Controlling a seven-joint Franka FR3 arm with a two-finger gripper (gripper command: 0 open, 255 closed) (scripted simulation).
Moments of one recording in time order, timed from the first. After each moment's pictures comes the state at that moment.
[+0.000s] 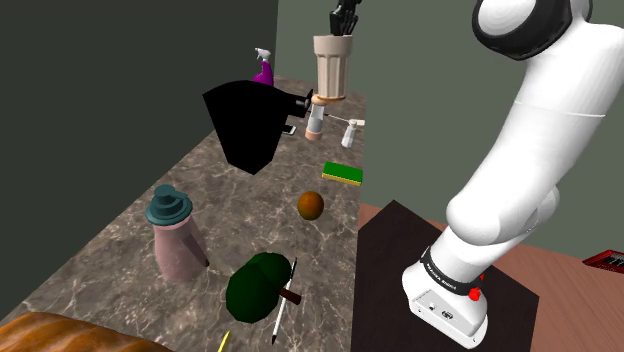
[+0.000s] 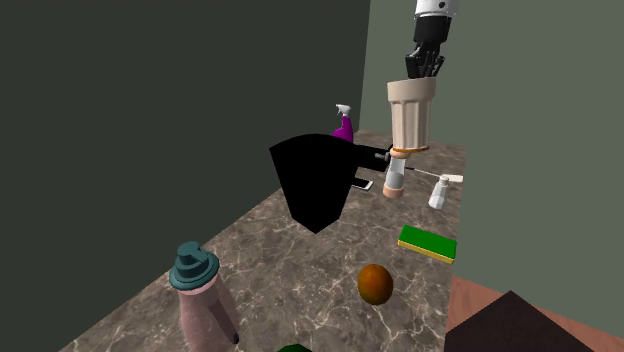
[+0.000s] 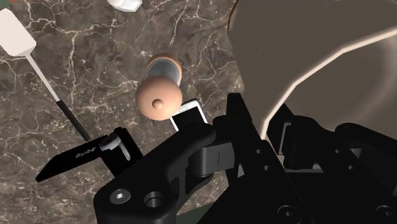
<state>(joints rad) -0.34 0.21 0.10 -1.28 0.03 1.44 -0.40</state>
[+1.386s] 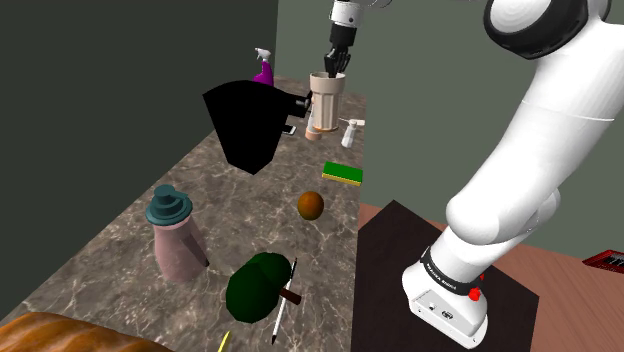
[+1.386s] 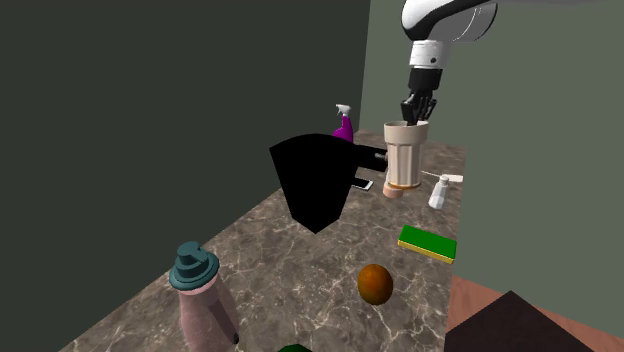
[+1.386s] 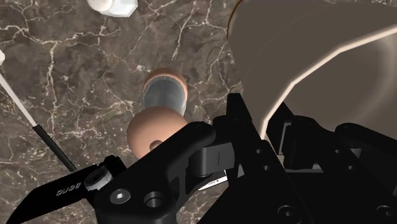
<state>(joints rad) -0.35 0.15 0.09 -1.64 0.03 1.74 -0.42</state>
